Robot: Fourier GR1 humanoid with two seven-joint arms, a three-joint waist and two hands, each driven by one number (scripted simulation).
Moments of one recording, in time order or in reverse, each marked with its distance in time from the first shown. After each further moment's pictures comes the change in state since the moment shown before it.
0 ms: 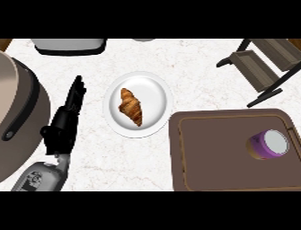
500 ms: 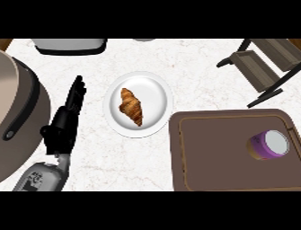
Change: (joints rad) left arm 0.008 -0.031 0.033 -0.003 -0.032 -0.035 0.009; right arm 0.052 0.022 0.051 -0.053 0.161 0.019 0.013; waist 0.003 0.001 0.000
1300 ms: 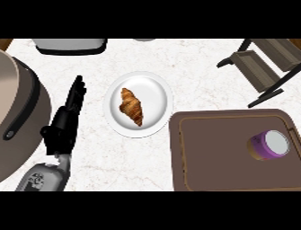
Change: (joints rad) left arm 0.014 -0.049 0.048 -0.014 -0.059 -0.046 0.012; right arm 0.027 -0.005 0.096 0.015 0.348 -0.122 -0.198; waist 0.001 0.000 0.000
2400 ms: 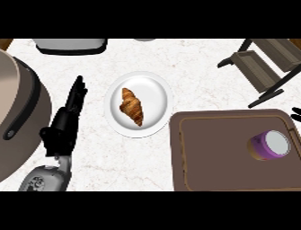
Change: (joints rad) left arm 0.022 -0.059 0.047 -0.040 -0.068 -0.060 0.035; right arm -0.026 0.106 0.124 0.234 0.316 -0.213 -0.186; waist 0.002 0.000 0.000
